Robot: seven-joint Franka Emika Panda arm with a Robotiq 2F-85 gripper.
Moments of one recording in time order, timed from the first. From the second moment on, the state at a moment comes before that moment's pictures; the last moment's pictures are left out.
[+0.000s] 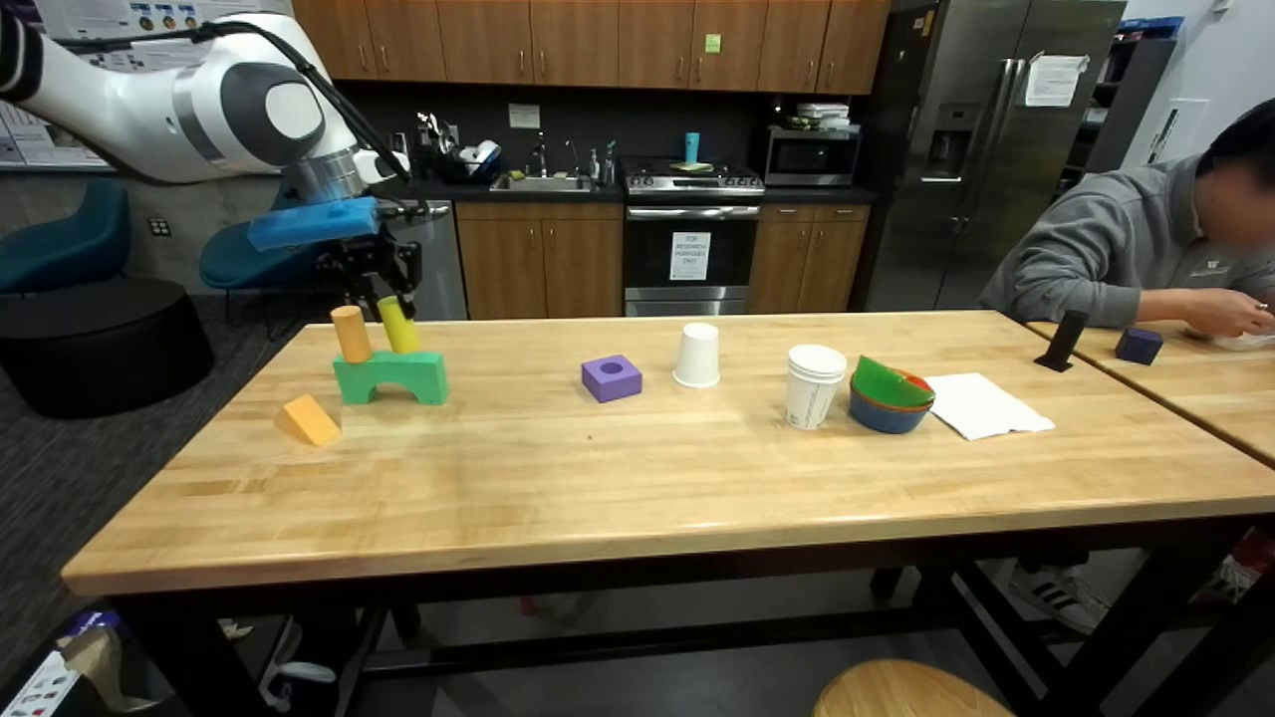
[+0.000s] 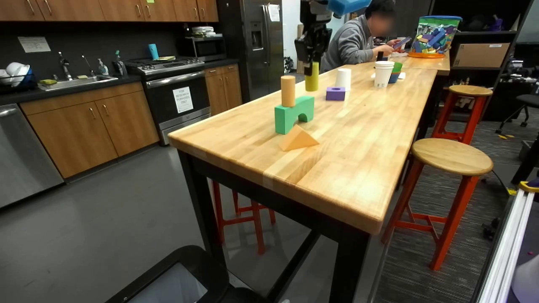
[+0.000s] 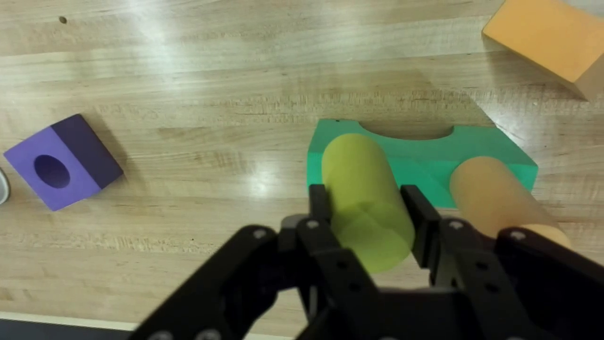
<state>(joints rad) -0.04 -0.05 -0.04 -2.15 -0.19 2.28 -0.11</state>
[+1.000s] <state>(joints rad) -0.03 -0.03 -0.03 -2.14 -0.19 2.28 -0.11</state>
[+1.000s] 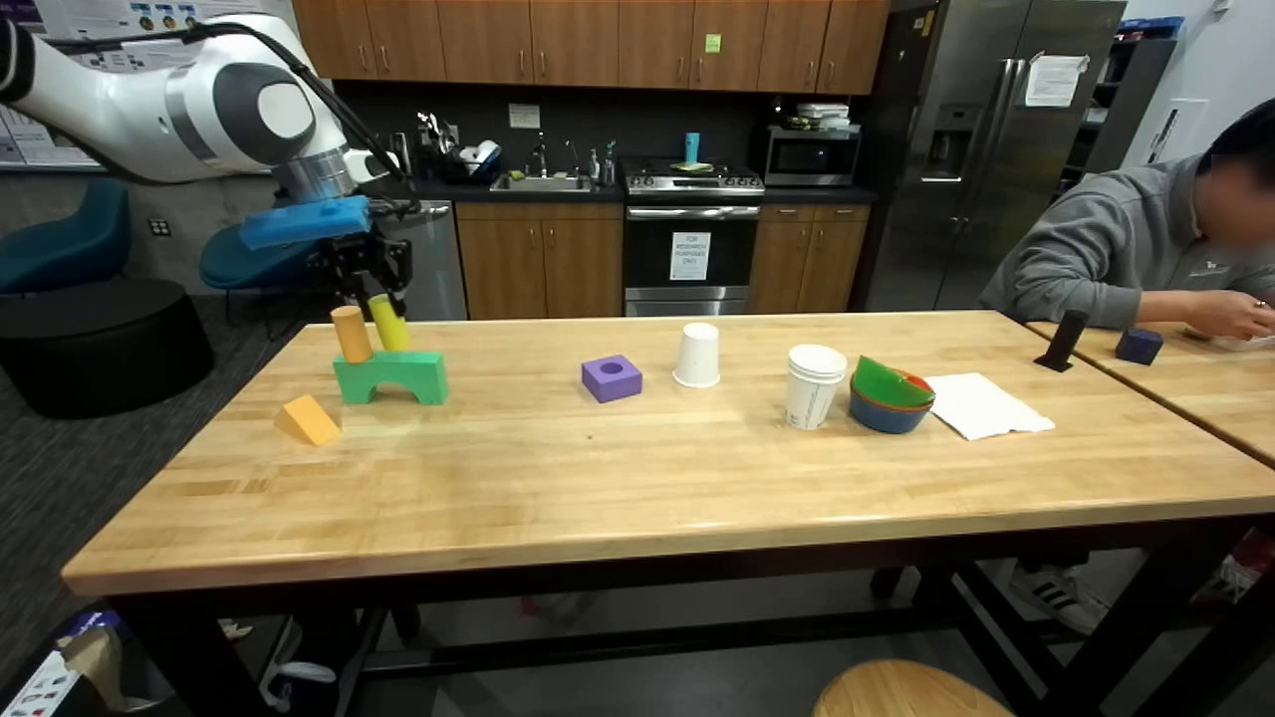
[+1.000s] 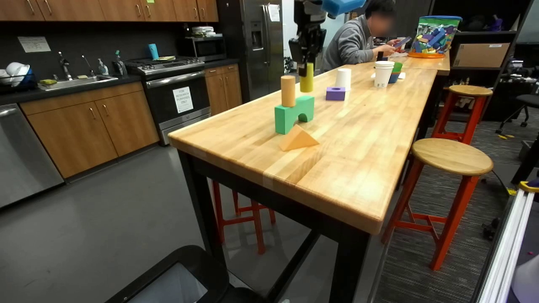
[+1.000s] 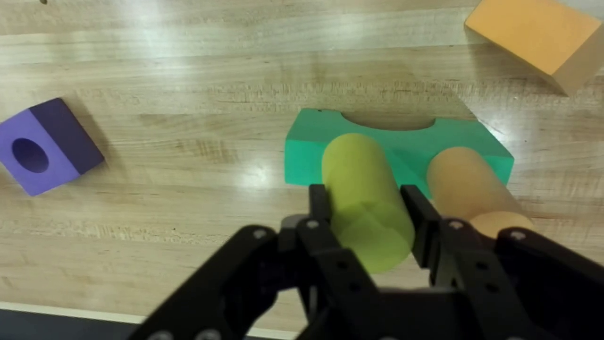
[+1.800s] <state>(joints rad) -0.03 0.01 -0.03 -2.11 -0.16 2.28 -0.11</state>
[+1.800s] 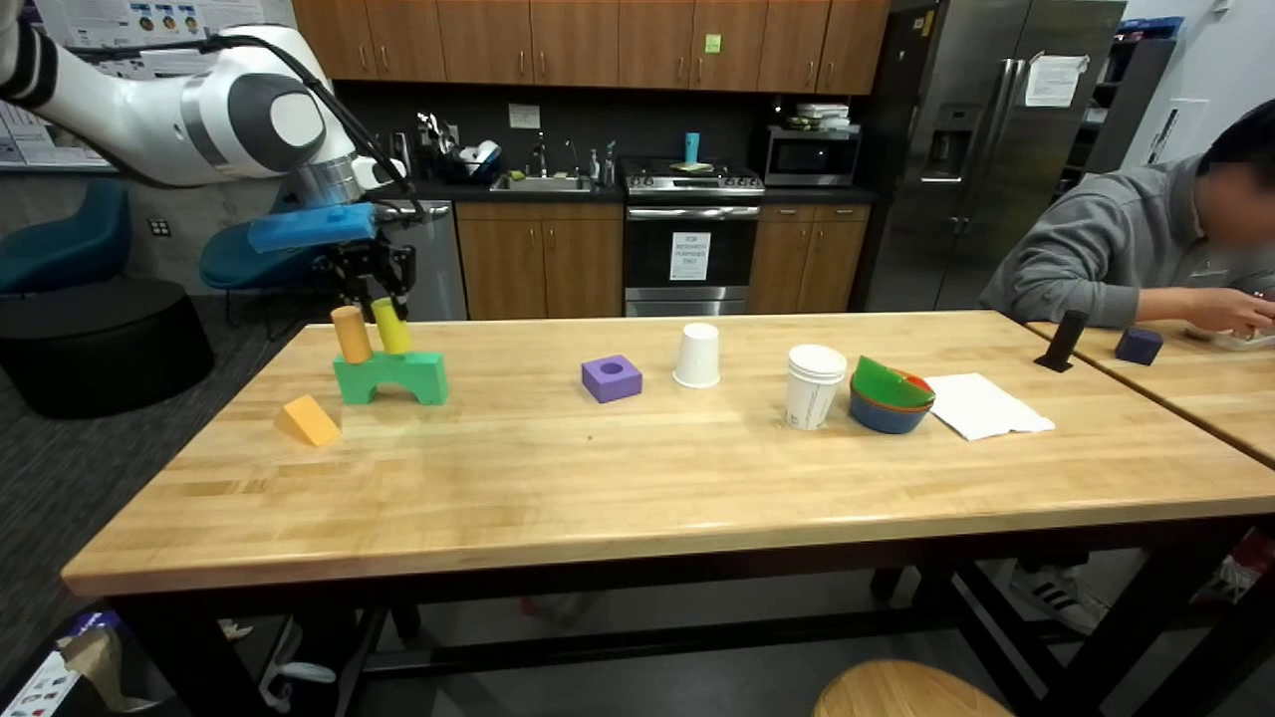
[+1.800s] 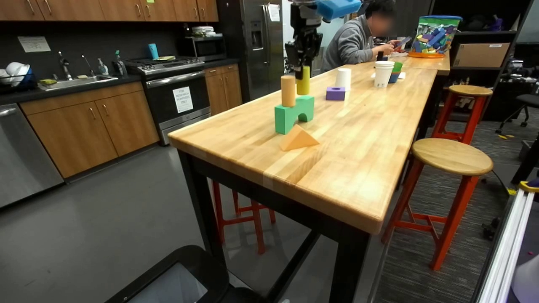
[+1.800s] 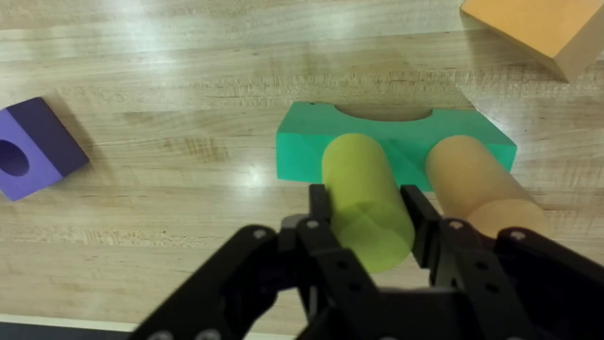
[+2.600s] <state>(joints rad) -0.03 0.01 -0.03 -2.10 -0.15 2.28 -0.11</state>
